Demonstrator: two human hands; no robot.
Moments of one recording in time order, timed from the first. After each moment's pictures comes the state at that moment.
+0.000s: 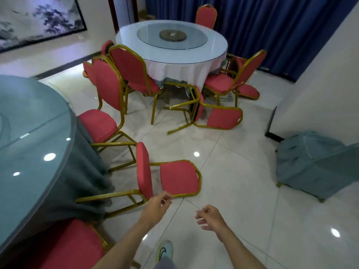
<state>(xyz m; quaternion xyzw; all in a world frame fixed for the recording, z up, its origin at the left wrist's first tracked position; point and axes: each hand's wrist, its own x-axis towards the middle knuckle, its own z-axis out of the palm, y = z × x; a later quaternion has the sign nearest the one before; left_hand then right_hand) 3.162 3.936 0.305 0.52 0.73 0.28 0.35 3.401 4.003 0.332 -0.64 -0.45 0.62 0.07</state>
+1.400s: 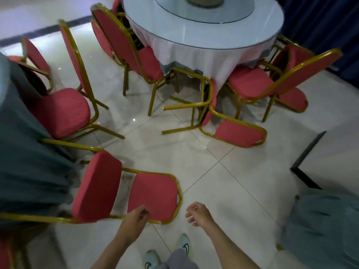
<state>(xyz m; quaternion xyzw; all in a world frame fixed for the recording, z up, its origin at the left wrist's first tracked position) 3.231 4.319 0.182 0.30 0.82 0.27 0.41 3.429 4.526 0.186 -0.57 -0.54 0.60 -0.15</state>
